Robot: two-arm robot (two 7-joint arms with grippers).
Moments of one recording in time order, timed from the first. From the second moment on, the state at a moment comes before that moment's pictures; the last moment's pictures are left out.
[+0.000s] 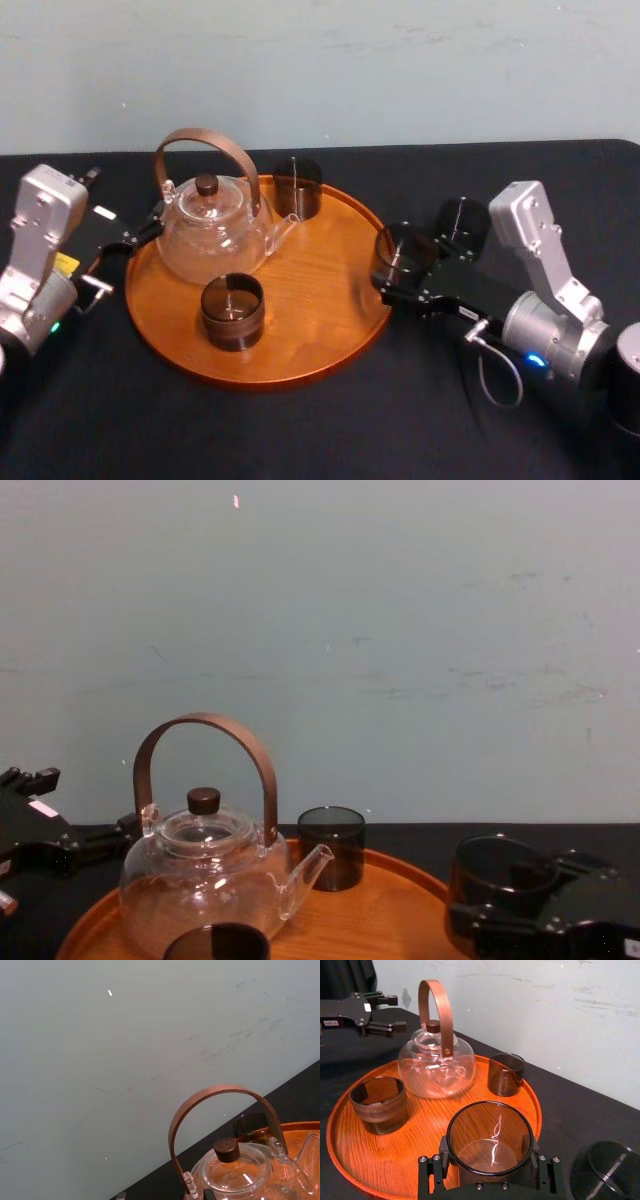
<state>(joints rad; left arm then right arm) -0.20 0.60 0.45 -1.41 -0.25 -0.12 0.03 0.11 0.44 -0.36 -1.54 0.29 0.11 0.42</state>
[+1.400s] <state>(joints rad) -0.20 0.60 0.45 -1.41 -0.25 -0.12 0.03 0.20 0.35 -0.48 -1.41 0.26 0.09 0.45</state>
